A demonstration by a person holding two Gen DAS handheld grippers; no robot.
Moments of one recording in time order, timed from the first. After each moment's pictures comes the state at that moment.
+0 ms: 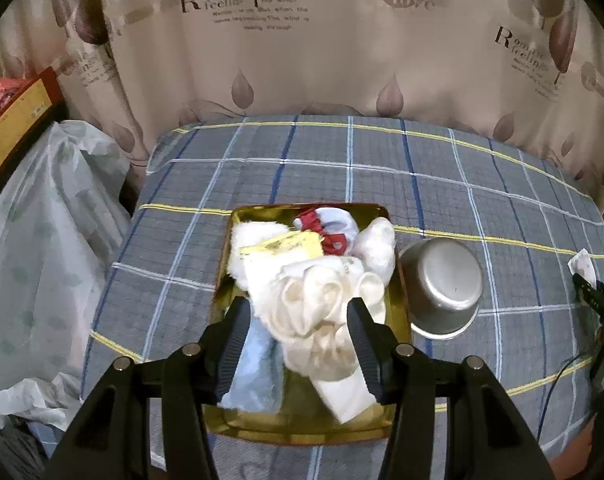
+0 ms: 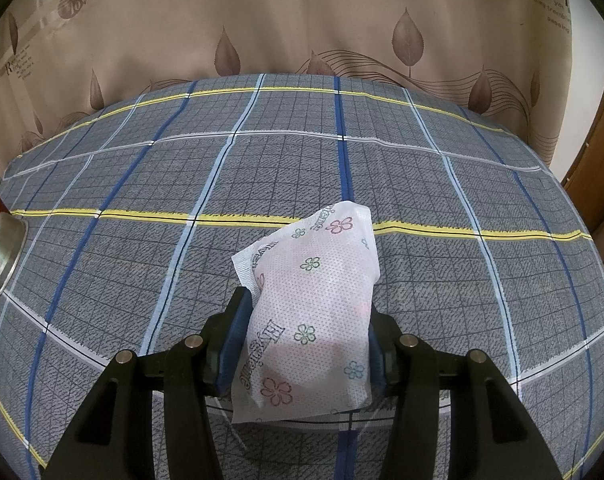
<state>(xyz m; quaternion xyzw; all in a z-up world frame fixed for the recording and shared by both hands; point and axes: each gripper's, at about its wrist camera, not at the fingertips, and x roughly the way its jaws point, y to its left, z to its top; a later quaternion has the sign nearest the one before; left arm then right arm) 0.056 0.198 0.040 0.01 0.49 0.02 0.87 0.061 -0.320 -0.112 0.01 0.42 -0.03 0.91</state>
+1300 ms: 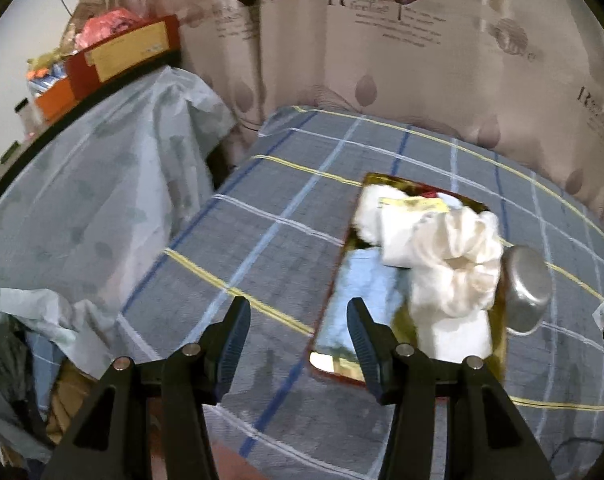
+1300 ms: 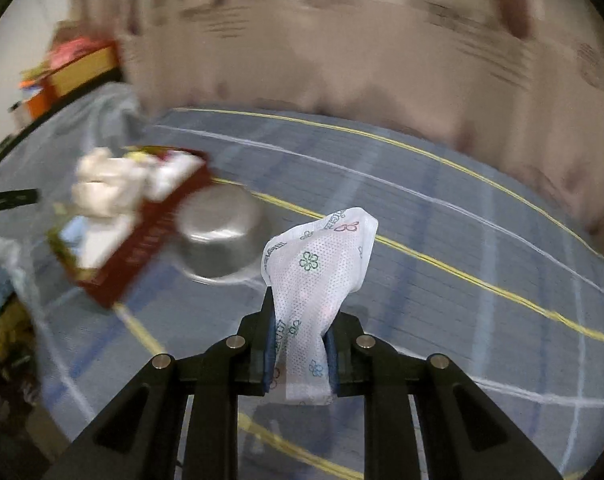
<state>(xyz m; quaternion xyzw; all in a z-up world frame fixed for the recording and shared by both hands) -0.031 0.269 0.018 -0.06 0.44 0.18 0.88 -0.002 -0.086 -0.028 -0.08 0.39 0.20 0.90</state>
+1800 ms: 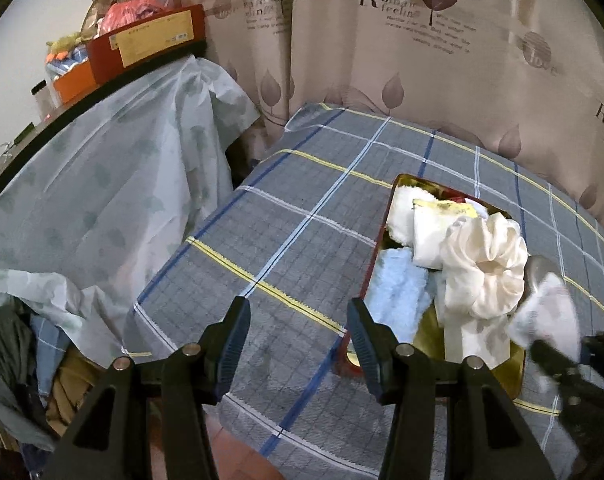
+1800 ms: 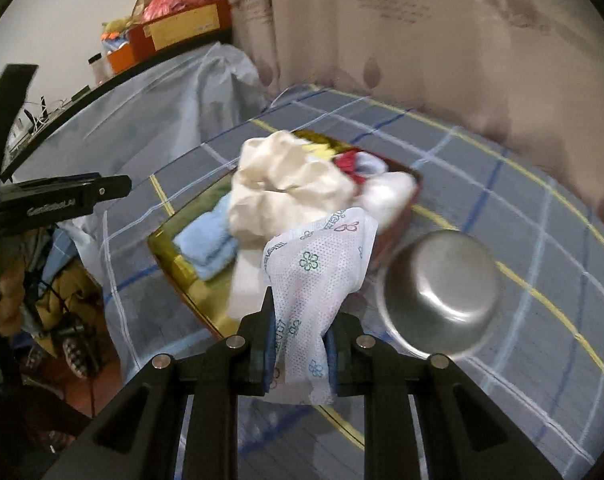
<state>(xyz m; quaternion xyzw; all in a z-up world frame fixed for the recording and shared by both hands) -0.040 0.294 0.014 -0.08 0.44 0.20 0.87 -0.001 0.090 -0.037 -0.12 0.41 0.34 0.84</state>
